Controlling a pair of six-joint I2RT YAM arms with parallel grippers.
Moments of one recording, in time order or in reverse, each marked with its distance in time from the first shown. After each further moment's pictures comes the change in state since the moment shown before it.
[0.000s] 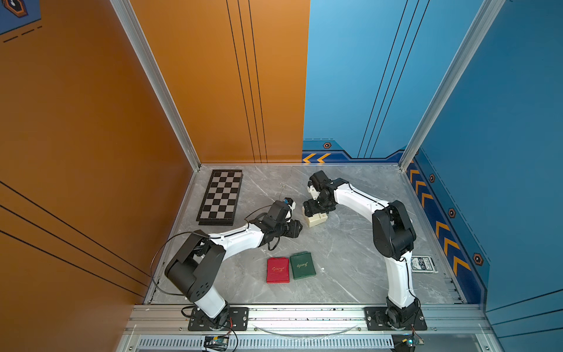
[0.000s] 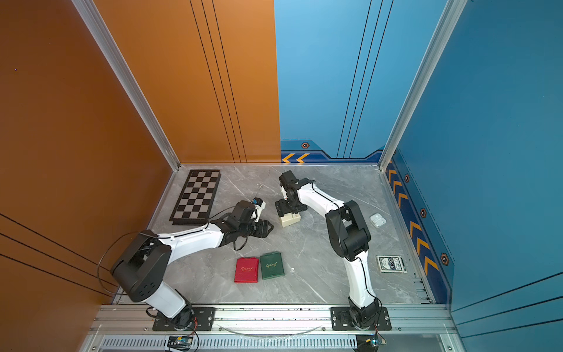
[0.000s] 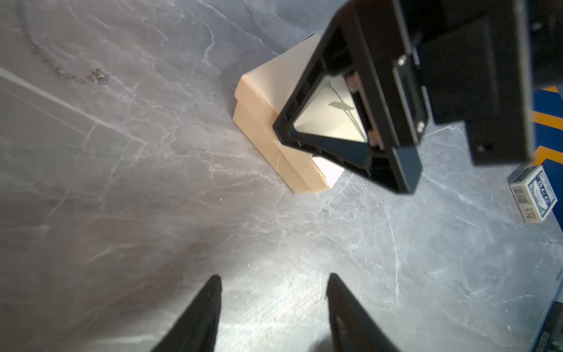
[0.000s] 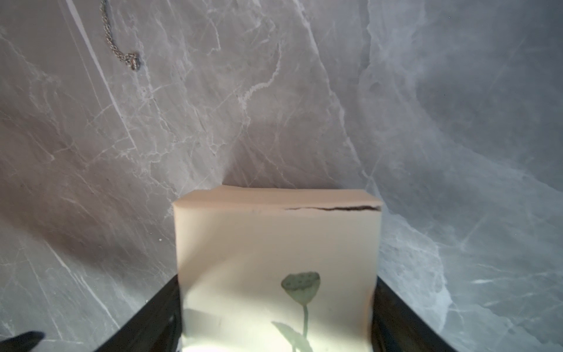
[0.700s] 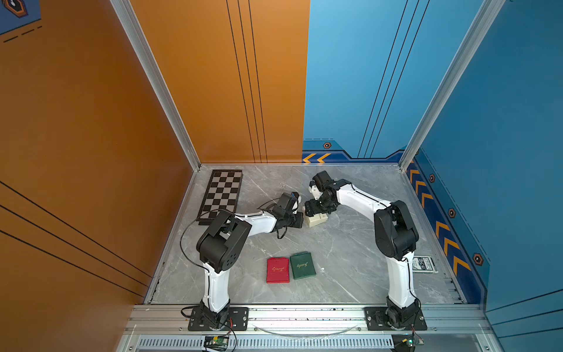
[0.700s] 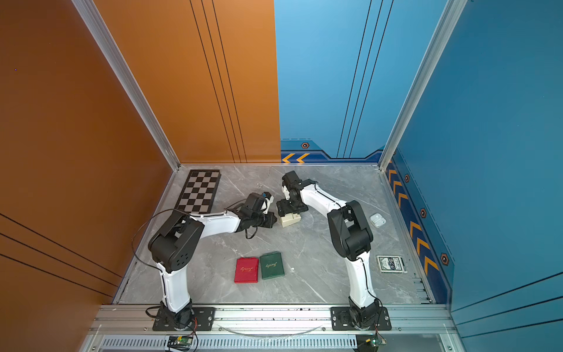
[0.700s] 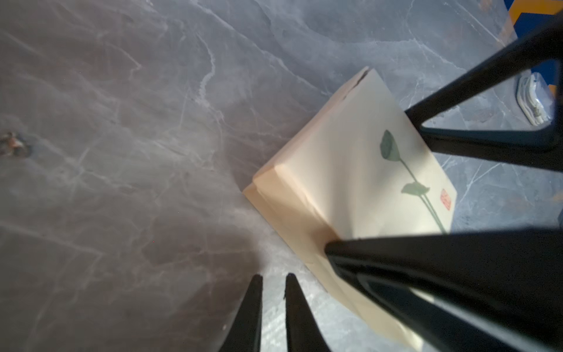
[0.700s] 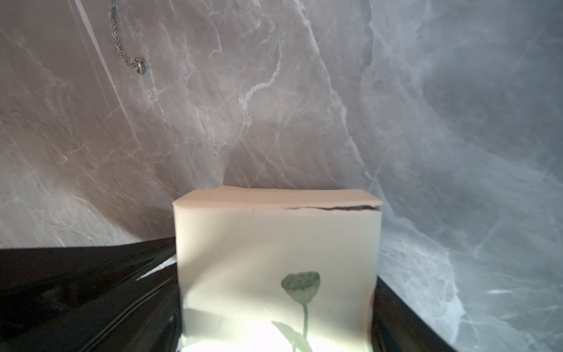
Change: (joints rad) left arm 0.048 0.302 0.217 0.048 0.040 0.006; right arm -0.020 -0.016 -0.042 0.043 -0.050 0.000
